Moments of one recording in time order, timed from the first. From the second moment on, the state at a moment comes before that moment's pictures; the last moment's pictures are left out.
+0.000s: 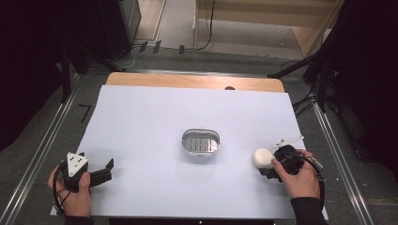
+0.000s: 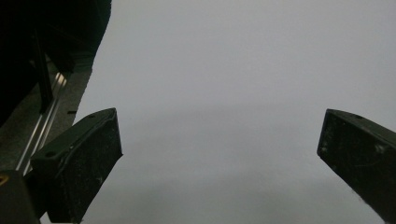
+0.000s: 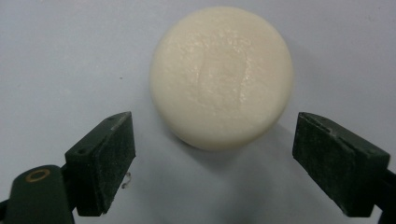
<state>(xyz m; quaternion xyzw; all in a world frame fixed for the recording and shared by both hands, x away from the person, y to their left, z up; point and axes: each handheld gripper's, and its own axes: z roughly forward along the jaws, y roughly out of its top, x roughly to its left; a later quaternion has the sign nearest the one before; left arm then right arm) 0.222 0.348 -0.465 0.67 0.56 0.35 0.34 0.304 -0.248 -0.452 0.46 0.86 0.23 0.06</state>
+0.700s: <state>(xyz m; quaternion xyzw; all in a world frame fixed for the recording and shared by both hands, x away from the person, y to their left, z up) 0.222 0.348 -0.464 0.67 0.56 0.35 0.34 0.321 -0.229 -0.456 0.48 0.85 0.23 0.07</state>
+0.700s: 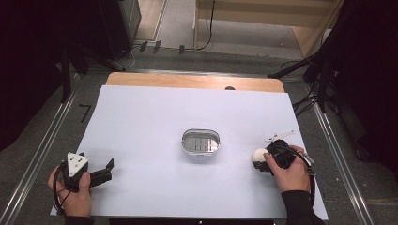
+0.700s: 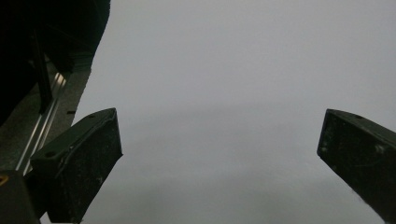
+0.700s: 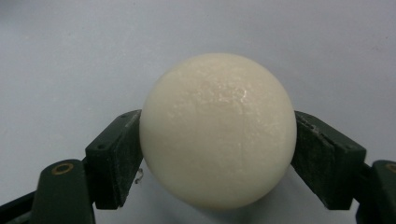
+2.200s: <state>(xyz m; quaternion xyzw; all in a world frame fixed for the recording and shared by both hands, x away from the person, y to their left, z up) 0.221 0.347 -0.464 0.67 0.56 0.35 0.34 0.318 -0.215 -0.431 0.45 0.86 0.26 0.06</state>
